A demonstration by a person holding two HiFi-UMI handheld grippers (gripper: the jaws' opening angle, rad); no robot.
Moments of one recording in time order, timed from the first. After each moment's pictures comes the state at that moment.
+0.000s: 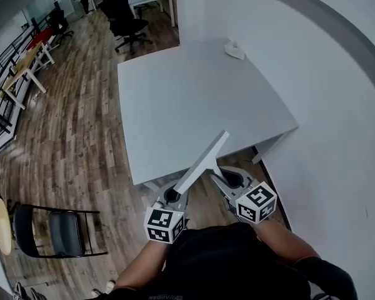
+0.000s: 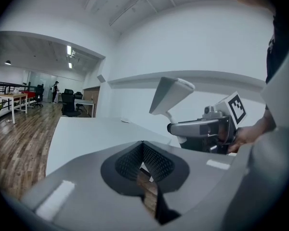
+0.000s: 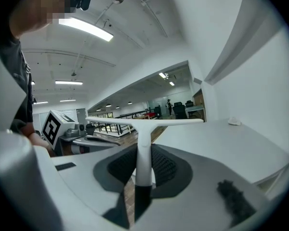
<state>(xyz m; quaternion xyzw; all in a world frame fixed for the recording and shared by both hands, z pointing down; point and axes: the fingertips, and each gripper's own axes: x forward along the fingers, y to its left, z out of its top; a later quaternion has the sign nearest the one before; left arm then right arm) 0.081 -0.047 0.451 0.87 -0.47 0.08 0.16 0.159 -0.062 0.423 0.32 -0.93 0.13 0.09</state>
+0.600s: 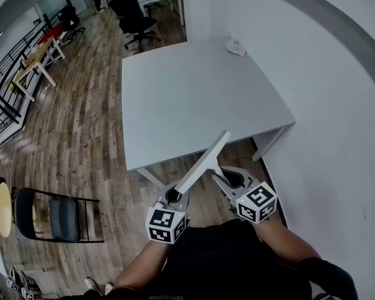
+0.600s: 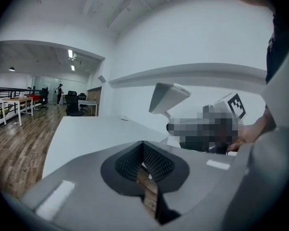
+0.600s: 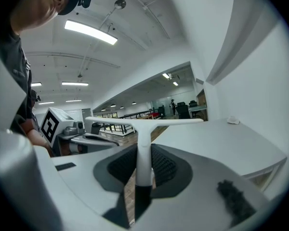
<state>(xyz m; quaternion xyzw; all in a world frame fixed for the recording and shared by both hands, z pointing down) 0.152 0.014 0.454 0.85 -0.49 0.10 0.15 0.230 -0.007 0.429 0.29 -0.94 0.12 0.09</state>
